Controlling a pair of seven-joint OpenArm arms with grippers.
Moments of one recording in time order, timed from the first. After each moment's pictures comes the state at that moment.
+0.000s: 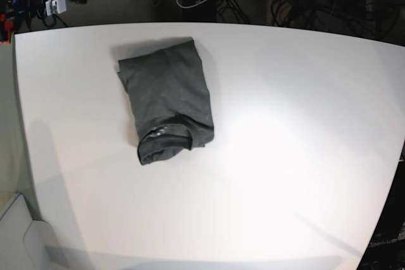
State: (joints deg) left arm 28.0 -6.5 -7.3 51.1 8.4 -39.6 18.7; right arm -39.1 4.0 34.6 89.9 8.9 40.1 -20.8
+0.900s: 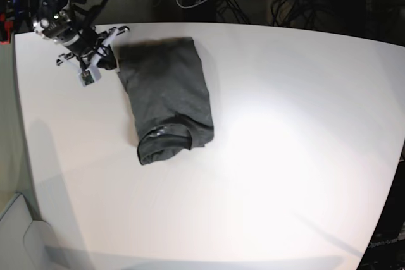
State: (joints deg) left arm 29.1 -6.3 -7.4 51.4 7.9 -39.6 18.7; right arm -21.1 4.8 18.9 101.4 8.6 39.9 -40.7
